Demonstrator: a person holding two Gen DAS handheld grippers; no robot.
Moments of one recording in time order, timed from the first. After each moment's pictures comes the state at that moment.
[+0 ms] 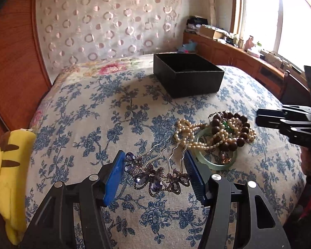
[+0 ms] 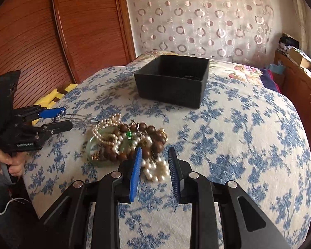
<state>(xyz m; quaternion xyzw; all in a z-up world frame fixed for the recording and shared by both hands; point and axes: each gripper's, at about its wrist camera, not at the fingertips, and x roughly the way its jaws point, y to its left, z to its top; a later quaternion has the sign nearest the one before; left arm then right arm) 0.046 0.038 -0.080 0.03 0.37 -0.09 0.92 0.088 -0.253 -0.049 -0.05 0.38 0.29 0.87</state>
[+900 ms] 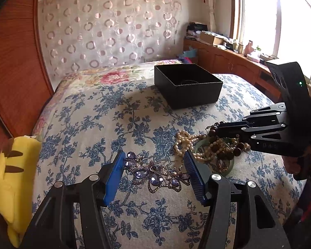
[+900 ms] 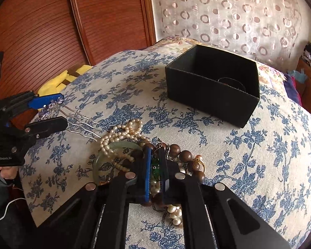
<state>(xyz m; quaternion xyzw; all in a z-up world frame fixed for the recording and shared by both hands) 0.044 0.039 -0.067 0.04 0.35 -0.09 0.93 0.120 -0.193 -0.061 -0.10 0.42 0.35 0.83</state>
